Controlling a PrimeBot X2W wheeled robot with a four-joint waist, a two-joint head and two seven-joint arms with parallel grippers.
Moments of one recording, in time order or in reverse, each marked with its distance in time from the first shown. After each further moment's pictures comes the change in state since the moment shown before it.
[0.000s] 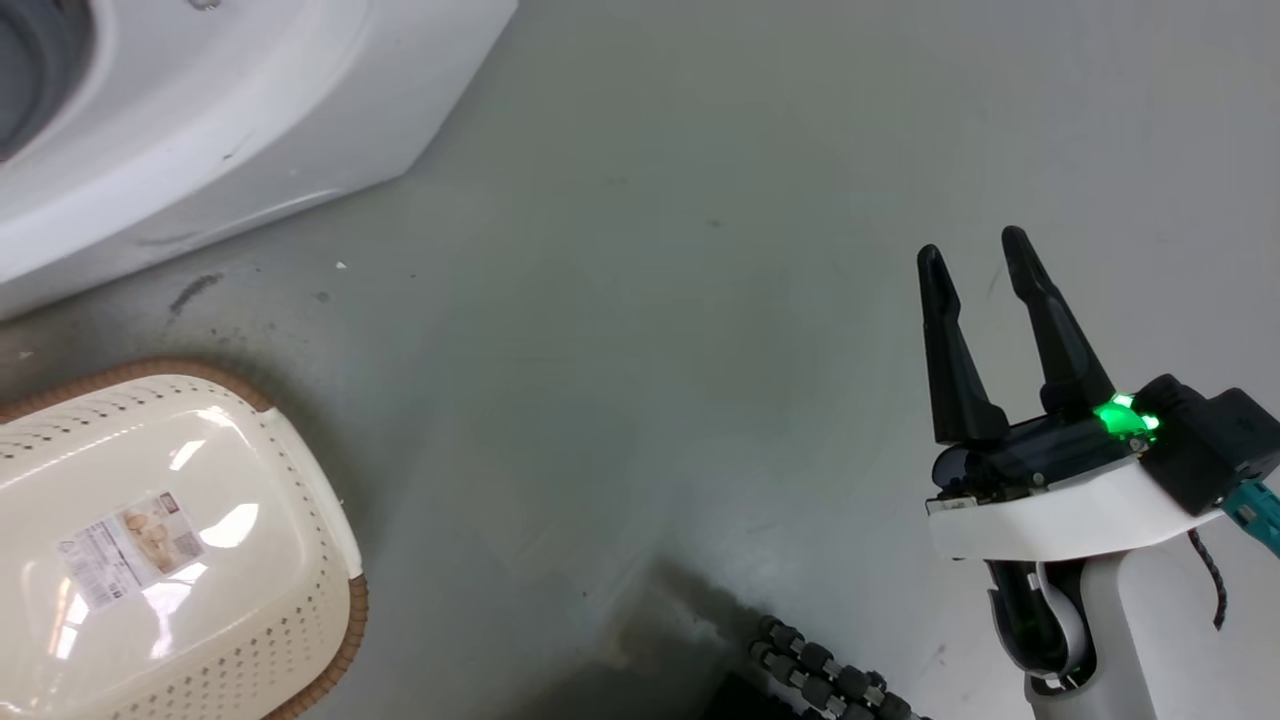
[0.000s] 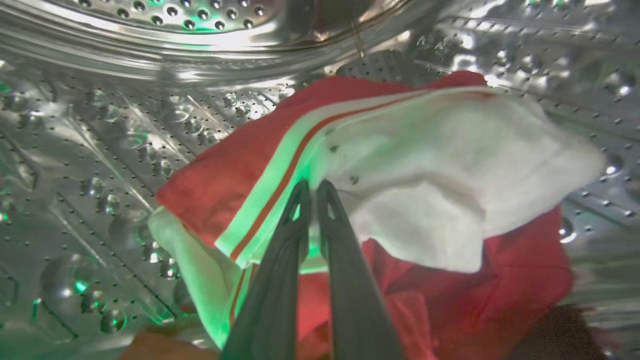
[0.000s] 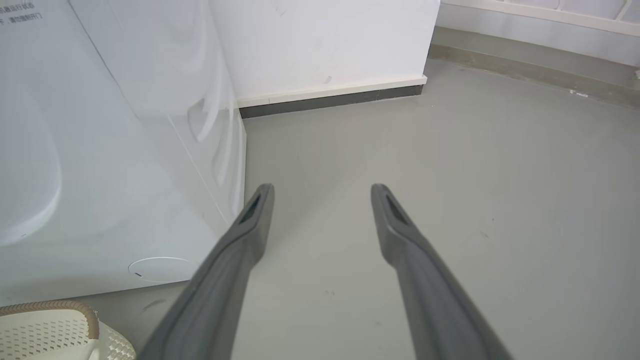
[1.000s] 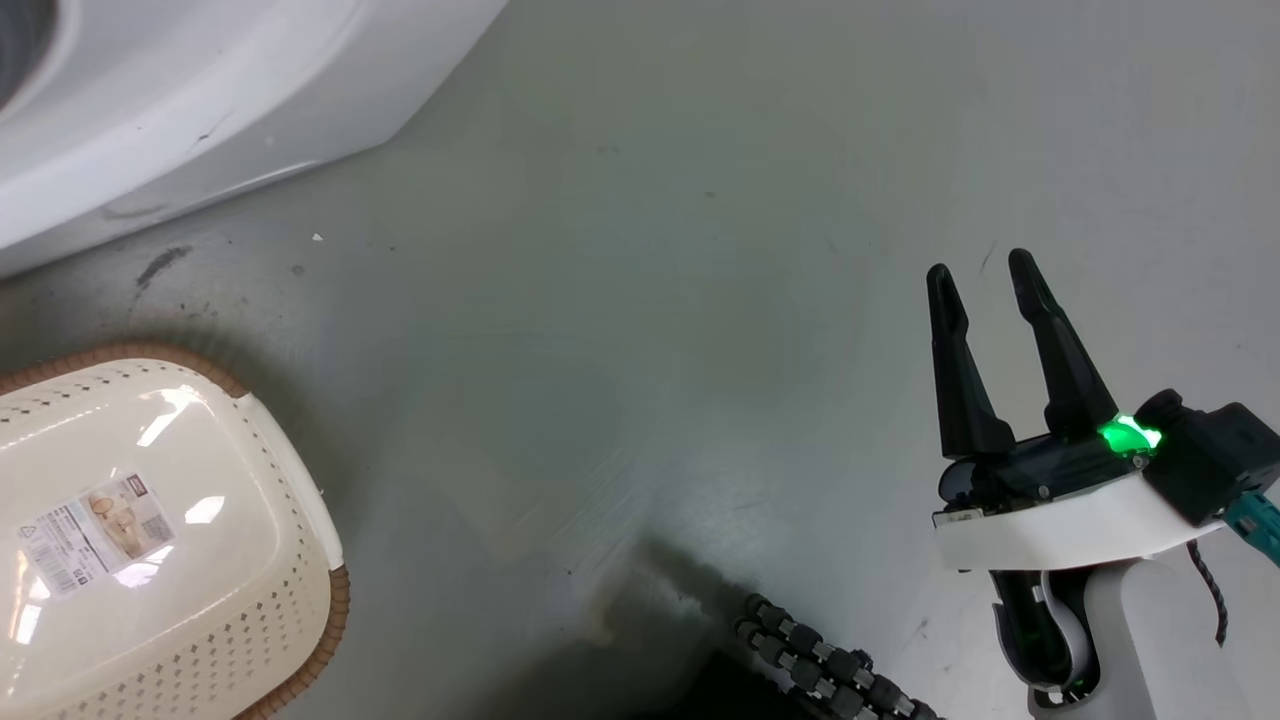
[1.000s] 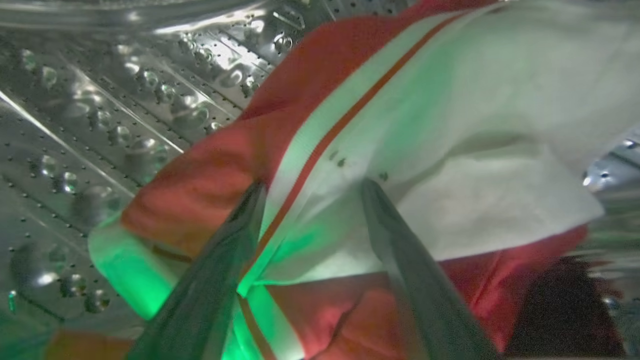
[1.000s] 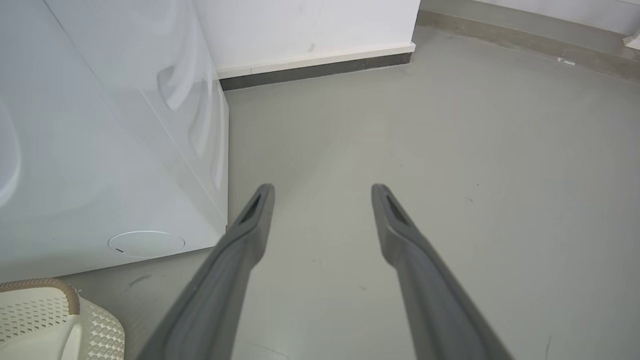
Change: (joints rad) left arm -0.047 0.016 -0.002 -0.138 0.019 -0.060 0.342; right arm 0.025 -0.001 -0.019 0.016 0.008 0.000 0.000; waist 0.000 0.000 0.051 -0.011
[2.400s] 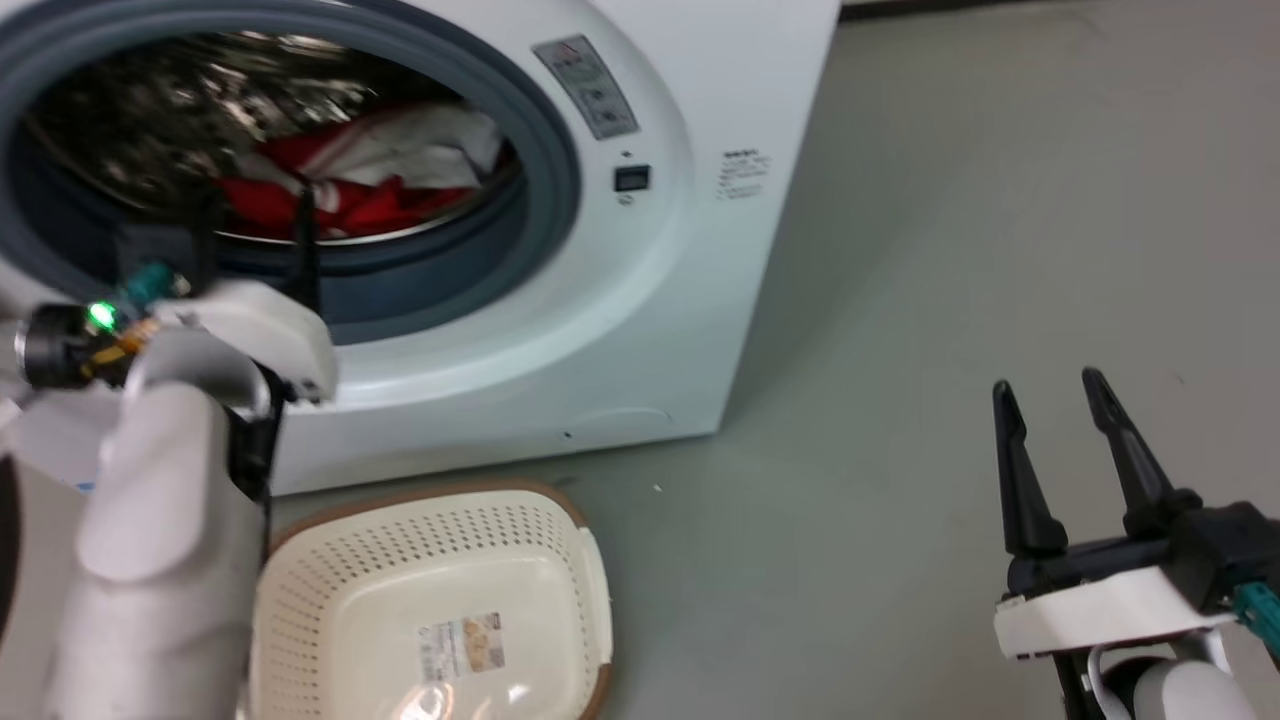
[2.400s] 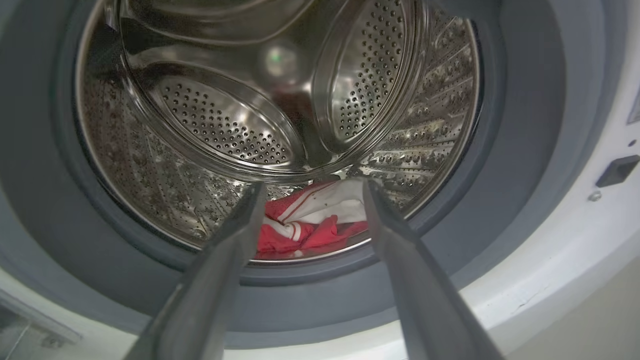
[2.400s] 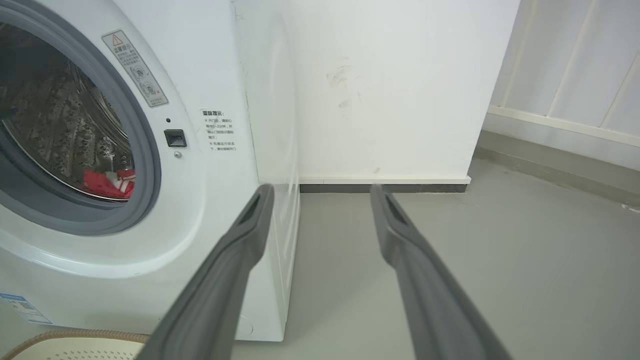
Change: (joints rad) left arm 0.730 -0.601 0.230 -0.032 0.131 0.021 -0.902; right arm 0.195 0.001 -0.146 -0.041 -0.265 0.000 0.057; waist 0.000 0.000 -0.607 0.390
